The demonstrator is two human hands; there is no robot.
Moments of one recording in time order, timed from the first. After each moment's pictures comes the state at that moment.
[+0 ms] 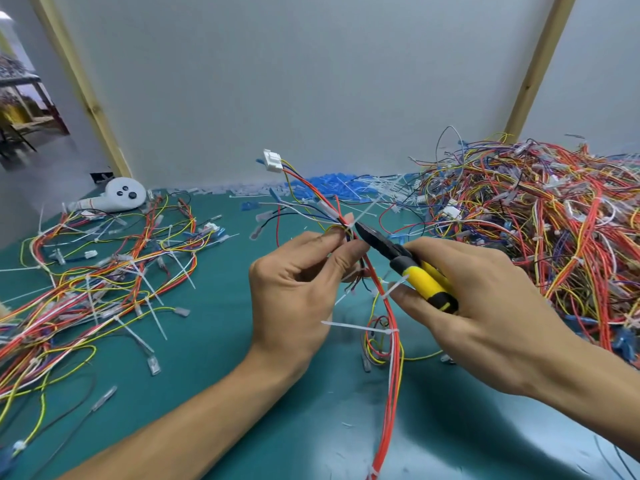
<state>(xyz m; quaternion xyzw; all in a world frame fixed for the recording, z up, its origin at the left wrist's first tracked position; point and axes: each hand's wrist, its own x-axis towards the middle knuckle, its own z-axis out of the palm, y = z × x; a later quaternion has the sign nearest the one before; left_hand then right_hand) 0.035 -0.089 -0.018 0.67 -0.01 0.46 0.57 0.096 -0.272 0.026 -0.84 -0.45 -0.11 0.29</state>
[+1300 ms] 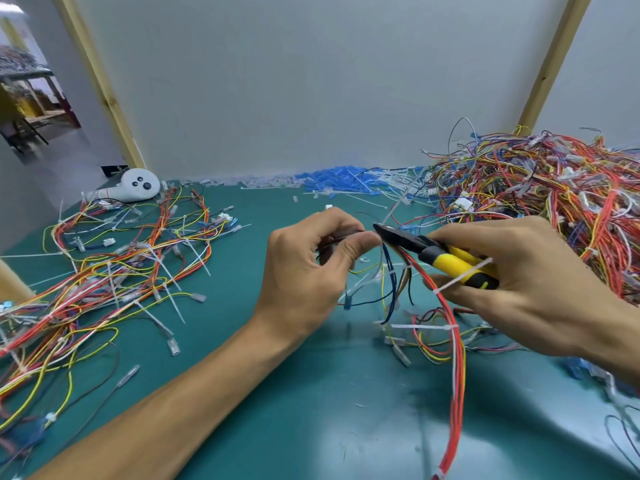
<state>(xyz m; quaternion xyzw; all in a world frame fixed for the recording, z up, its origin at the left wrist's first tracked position) 0.027 -0.069 -0.005 0.79 -0.03 0.43 0.44 0.121 -0.290 0.038 -0.80 -0.53 -0.12 0.25</state>
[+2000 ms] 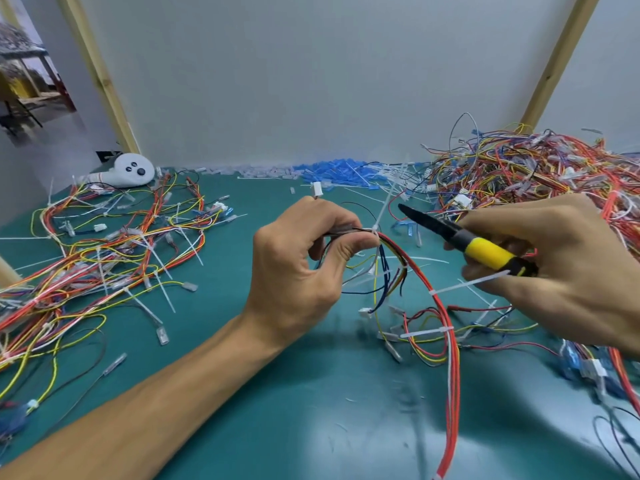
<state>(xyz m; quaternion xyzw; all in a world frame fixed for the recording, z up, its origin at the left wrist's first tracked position) 0.022 -0.070 -0.007 0.79 -0.08 0.52 0.32 0.142 -0.308 0.051 -0.80 -0.54 -0.13 0.24</state>
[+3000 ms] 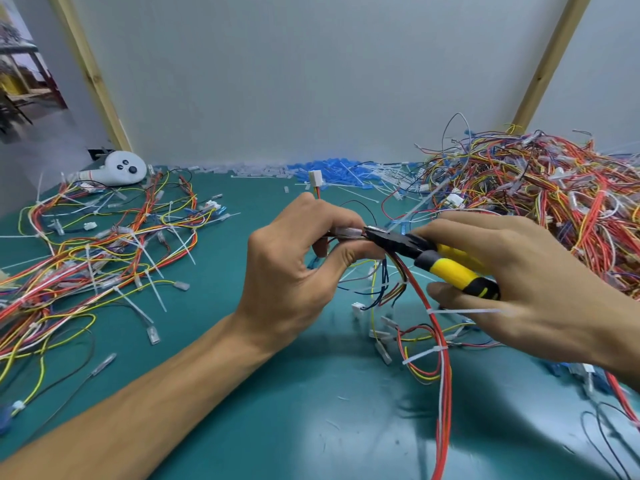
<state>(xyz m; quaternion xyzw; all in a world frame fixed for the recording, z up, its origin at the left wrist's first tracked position) 0.020 -0.074 -0.008 0.79 -0.10 0.52 0.32 0.123 -0.296 0.047 -0.79 -0.58 -0.09 0.20</state>
